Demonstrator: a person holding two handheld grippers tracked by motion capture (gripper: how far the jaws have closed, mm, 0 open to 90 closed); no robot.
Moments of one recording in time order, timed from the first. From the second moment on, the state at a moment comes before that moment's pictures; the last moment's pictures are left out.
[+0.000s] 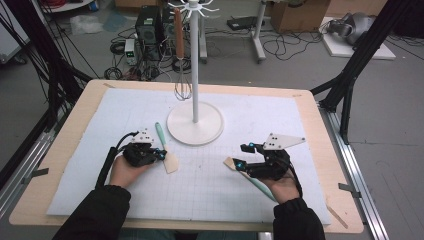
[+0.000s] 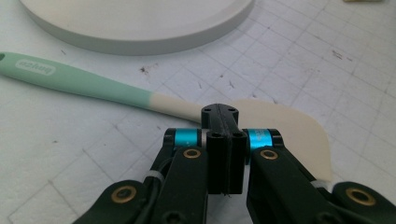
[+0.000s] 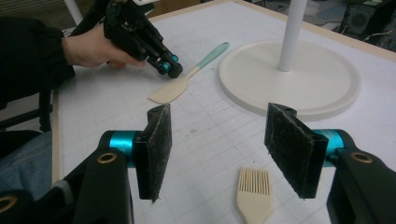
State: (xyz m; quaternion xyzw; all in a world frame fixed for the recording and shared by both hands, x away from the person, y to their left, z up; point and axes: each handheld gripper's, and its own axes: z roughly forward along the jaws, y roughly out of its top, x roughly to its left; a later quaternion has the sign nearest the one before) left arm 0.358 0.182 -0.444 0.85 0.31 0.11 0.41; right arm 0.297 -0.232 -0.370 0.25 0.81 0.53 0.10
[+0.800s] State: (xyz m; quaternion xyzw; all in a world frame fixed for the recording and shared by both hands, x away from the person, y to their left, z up) left arm 0.352 0.172 -0.446 0.86 0.29 0.09 0.41; right arm 0.297 -0.231 -0.371 0.25 0.81 0.53 0.10
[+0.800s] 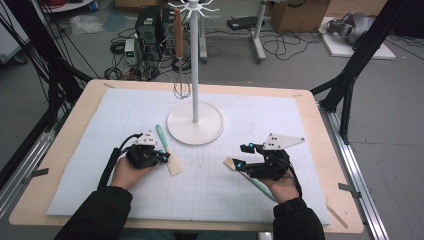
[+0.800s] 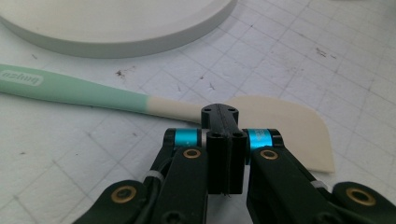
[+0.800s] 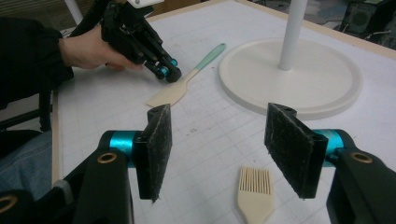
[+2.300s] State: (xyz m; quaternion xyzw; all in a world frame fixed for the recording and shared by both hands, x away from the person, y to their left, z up) left arm 0.327 0.116 -0.445 0.88 0.22 0.06 0.42; right arm 0.297 -0.232 -0.373 0.25 0.81 0.52 0.10
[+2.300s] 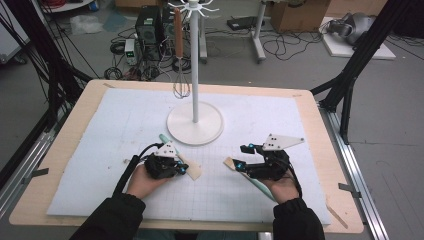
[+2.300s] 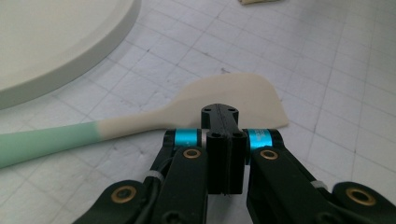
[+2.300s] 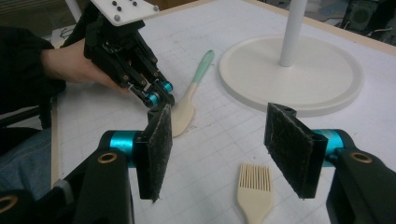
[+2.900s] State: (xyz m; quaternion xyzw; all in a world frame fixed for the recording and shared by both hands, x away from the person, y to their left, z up) left arm 0.331 0.117 -0.442 0.87 0.23 0.07 0.43; right arm 0.298 -0.232 -0.374 0.25 0.81 0.52 0.10
